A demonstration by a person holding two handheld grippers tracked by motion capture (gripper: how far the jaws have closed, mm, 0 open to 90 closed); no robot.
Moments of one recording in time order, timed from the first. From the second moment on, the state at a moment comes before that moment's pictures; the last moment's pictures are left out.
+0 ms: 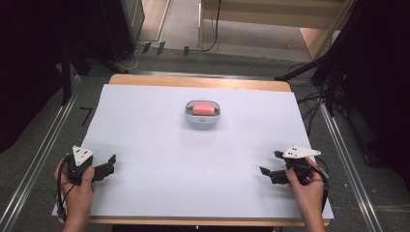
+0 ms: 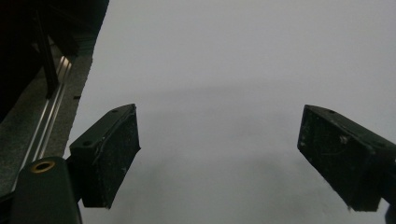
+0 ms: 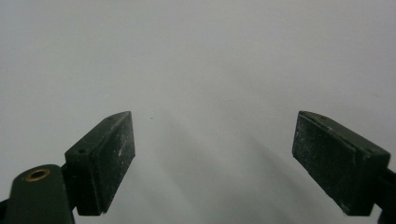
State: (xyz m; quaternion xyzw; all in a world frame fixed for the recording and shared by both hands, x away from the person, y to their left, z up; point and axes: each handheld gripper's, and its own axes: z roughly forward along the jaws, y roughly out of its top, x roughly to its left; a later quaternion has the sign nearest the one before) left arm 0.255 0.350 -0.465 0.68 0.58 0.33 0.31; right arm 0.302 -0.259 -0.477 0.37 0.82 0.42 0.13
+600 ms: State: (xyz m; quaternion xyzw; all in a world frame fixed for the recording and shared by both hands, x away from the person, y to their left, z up) left arm 0.255 0.350 -0.465 0.67 0.58 0.33 0.31; right arm 0.283 -0.296 -0.488 0.41 0.79 0.44 0.14
